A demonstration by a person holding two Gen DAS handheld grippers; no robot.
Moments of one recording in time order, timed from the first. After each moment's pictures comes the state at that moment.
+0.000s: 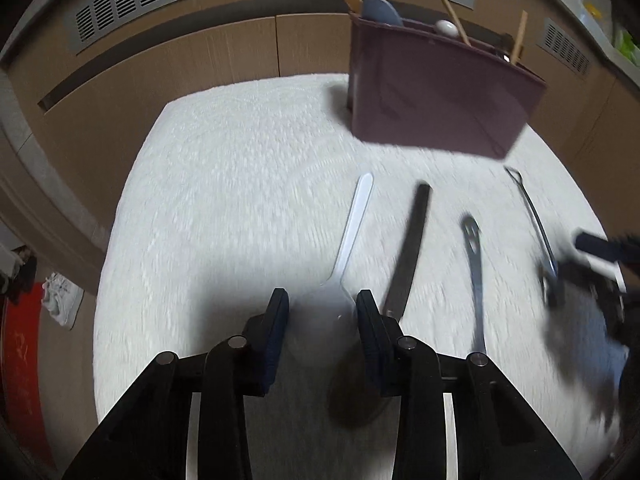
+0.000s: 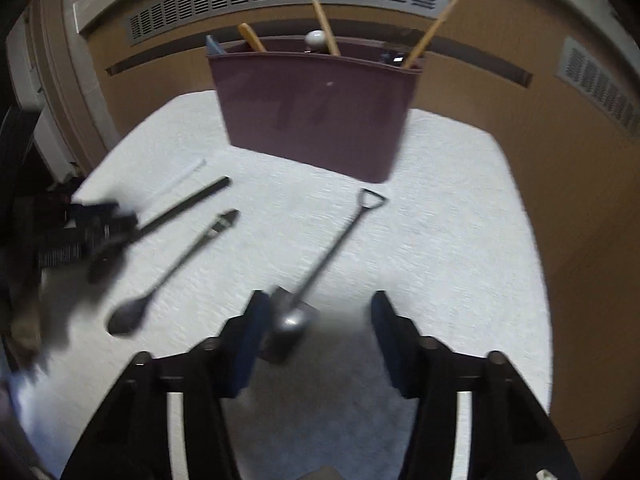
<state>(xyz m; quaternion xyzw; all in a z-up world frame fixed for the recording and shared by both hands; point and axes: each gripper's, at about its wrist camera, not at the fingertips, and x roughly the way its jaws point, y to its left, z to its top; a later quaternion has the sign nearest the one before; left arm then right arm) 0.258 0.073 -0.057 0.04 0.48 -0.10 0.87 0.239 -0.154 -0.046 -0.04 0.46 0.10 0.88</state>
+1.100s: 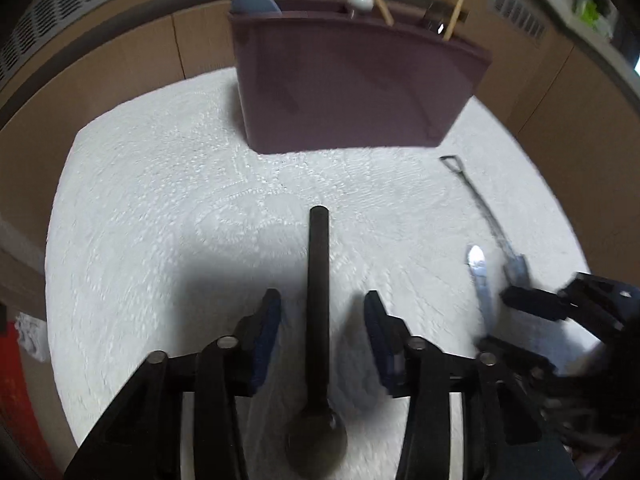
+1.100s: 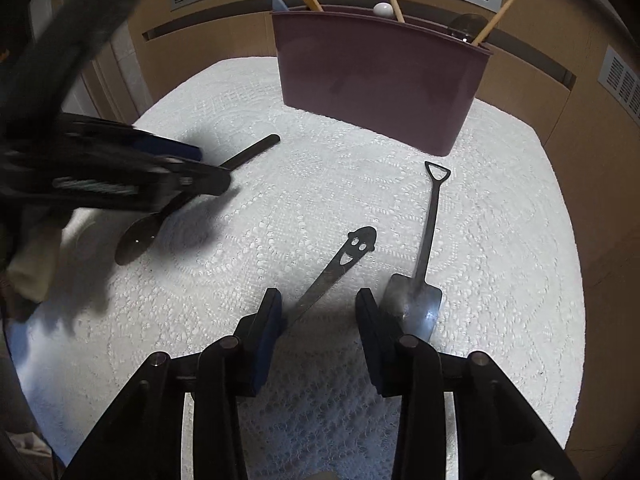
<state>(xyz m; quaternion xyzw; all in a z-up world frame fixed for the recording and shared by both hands) 0.309 0.014 -0.057 0.08 0.53 -0.20 0.82 0.218 -0.124 -0.061 -0.07 0.48 0.15 0.86</state>
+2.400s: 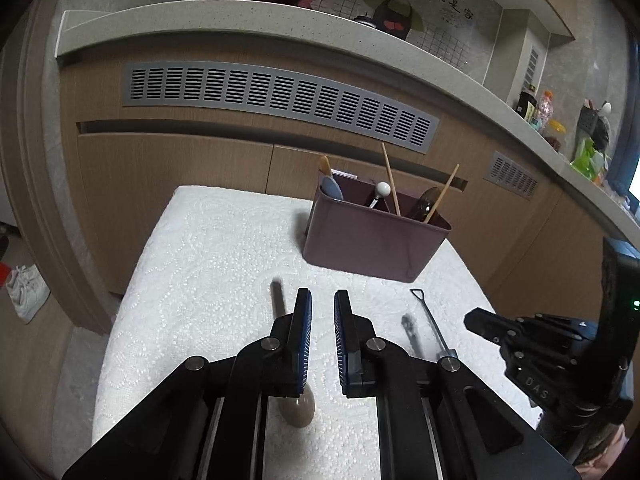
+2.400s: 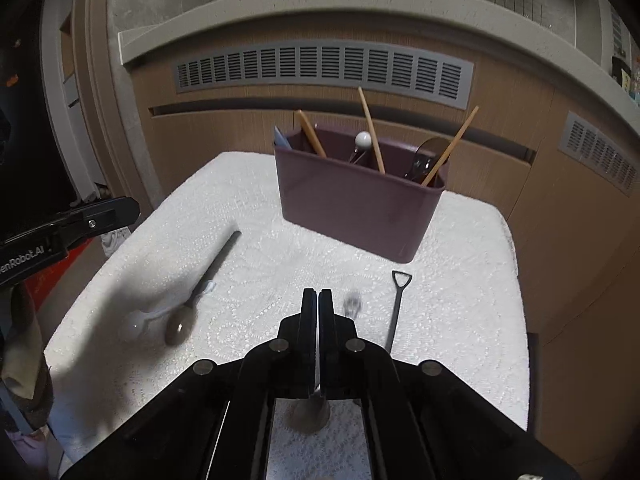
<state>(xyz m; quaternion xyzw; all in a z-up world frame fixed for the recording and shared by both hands) 0.197 0.090 0.043 -0.10 0.32 -0.13 0.93 0.203 -0.126 0.029 -0.07 0.36 0.13 0.92</state>
